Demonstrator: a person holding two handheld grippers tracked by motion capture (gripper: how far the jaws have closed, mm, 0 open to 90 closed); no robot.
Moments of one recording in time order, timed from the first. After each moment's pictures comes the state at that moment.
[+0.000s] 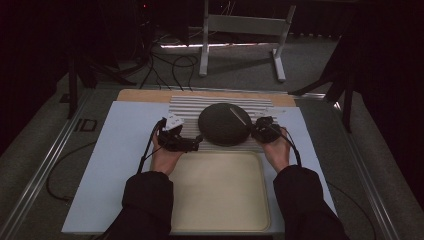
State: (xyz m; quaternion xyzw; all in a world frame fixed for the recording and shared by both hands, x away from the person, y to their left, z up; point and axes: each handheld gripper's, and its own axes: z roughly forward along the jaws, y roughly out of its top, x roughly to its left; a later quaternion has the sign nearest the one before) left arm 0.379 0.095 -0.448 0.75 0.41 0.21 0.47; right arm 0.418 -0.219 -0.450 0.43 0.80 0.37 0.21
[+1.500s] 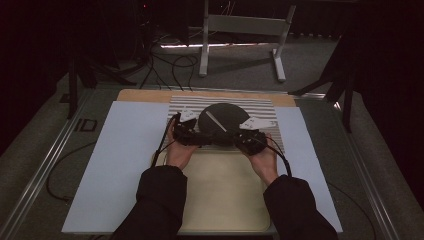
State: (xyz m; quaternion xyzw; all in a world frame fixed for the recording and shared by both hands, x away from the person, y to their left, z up) left arm 0.399 0.060 -0.445 0.75 0.41 0.16 0.49; right arm 0.372 -0.170 -0.436 0.34 0.80 0.45 0.20
